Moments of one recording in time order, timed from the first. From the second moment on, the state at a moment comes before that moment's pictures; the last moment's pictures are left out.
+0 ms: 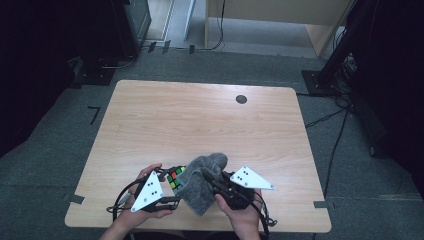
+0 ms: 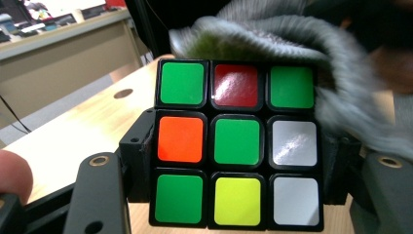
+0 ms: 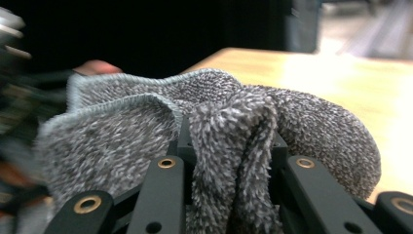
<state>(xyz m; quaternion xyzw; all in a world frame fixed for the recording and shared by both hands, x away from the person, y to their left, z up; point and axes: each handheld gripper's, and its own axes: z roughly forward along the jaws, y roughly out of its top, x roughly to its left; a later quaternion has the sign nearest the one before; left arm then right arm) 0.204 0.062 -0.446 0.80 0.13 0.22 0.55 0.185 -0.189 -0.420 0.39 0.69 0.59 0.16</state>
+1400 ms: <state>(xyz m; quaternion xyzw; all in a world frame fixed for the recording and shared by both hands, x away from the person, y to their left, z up) 0.202 0.060 -0.445 0.80 0.11 0.20 0.55 0.176 -0.175 -0.417 0.35 0.71 0.59 0.18</state>
